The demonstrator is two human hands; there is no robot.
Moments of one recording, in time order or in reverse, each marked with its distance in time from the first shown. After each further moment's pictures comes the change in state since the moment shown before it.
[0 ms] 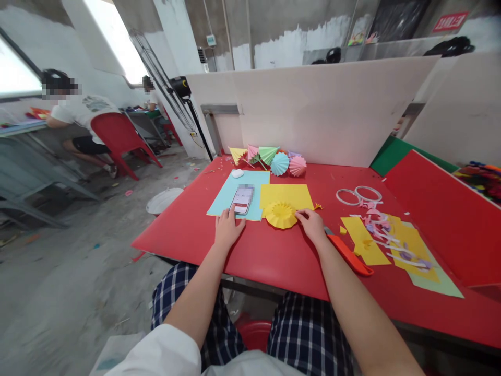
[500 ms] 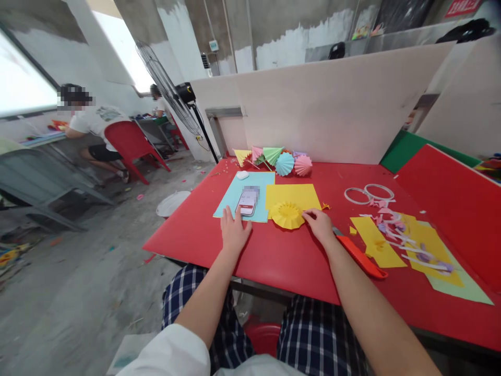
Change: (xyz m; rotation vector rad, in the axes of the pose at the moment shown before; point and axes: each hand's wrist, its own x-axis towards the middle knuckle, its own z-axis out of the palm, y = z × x) left_hand -0.010 0.007 0.003 0.018 0.199 0.054; right_hand 0.006 0.013 0.005 0.014 0.009 -0.008
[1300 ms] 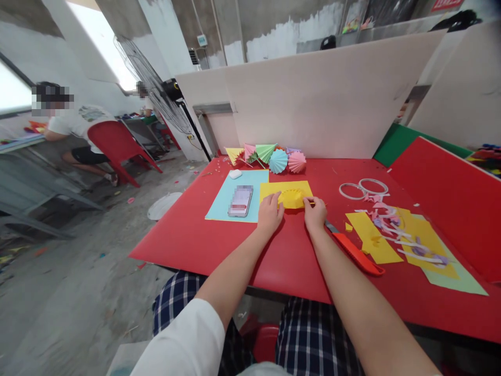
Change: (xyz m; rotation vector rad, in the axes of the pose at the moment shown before) left_hand 0.045 0.108 0.040 -0.500 -0.036 0.294; right_hand 0.023 -0.009 0.015 0.035 0.419 0.062
